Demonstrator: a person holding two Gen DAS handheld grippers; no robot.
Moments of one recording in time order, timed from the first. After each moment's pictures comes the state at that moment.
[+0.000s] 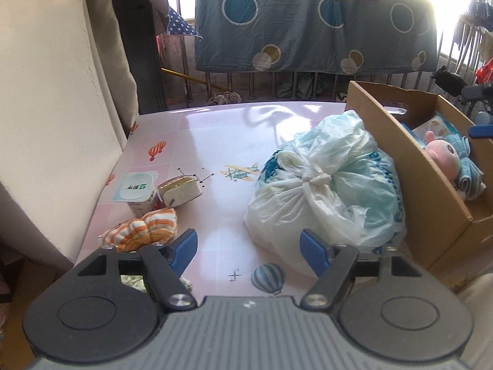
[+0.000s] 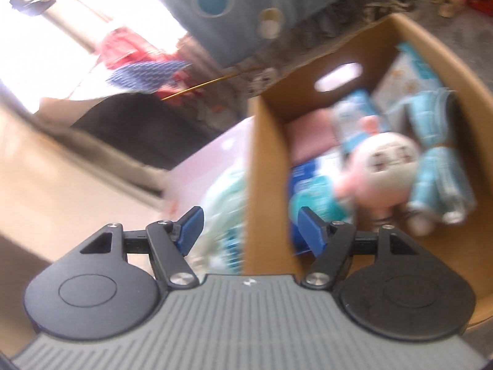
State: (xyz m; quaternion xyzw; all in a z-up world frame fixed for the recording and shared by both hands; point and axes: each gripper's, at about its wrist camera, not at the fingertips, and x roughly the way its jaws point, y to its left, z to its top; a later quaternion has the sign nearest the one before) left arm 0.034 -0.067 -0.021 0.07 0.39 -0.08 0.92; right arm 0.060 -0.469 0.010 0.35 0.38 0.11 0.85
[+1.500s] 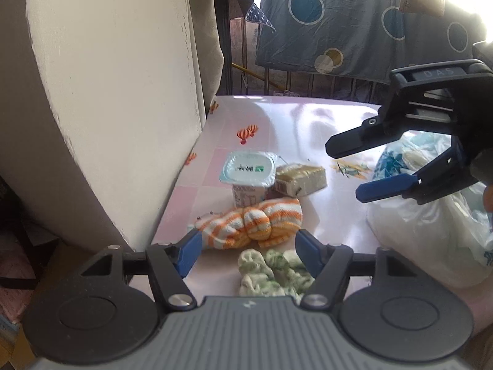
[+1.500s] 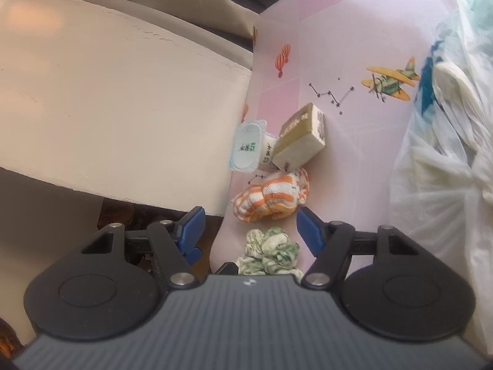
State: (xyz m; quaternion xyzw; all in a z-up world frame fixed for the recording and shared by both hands) left arm 0.078 0.059 -0.051 0.04 0.38 0.00 0.93; right arm 0.188 -0.156 -0.087 0.35 0.52 0.29 0.72
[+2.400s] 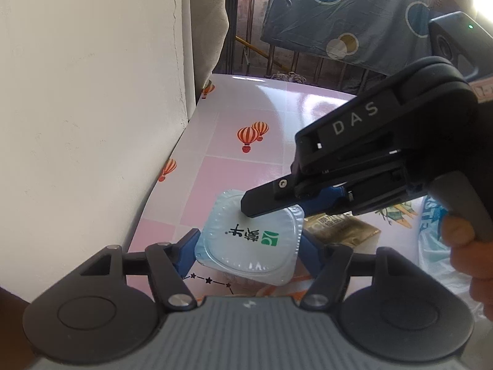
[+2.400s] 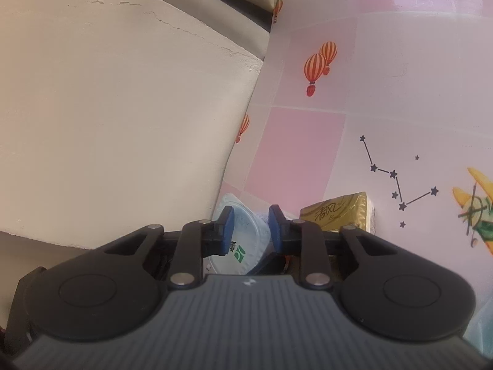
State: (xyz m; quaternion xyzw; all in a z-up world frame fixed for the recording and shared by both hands) left arm 0.199 0.076 -0.098 -0.02 0.43 -0.01 0.90; right arm 0.319 -0.066 -0.128 0.25 0.58 0.34 0.70
